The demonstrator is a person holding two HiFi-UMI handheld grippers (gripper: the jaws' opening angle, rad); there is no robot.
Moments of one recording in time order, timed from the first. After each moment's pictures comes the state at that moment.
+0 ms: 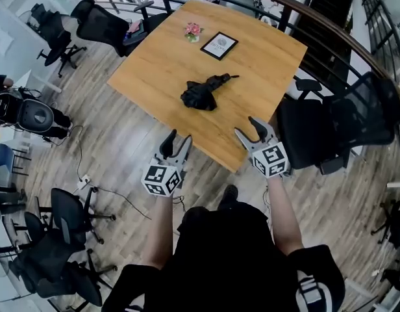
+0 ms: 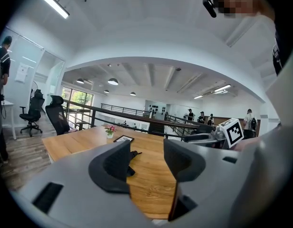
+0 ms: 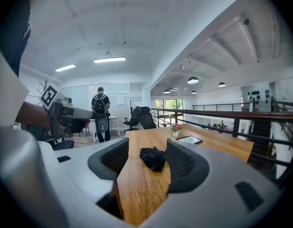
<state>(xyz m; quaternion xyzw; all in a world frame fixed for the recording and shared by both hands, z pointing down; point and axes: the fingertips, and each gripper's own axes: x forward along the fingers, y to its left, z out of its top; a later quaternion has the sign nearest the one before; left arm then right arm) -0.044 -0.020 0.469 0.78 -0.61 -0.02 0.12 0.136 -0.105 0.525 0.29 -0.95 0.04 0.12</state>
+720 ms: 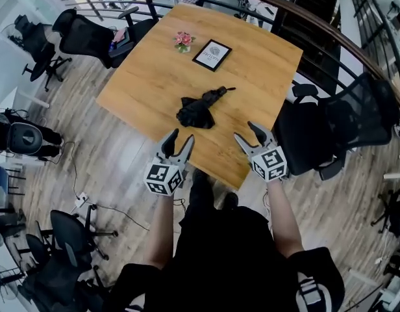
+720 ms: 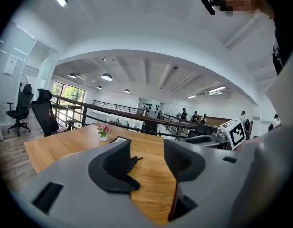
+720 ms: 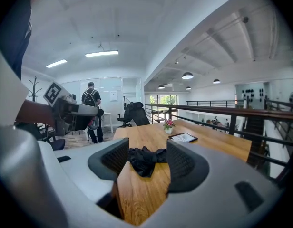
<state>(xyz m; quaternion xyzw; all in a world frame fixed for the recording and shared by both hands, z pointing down) -0.073 -0.125 0.479 0.81 -0.57 -0.01 0.13 0.107 -0.176 0.538 0.32 -0.93 0.05 0.15</state>
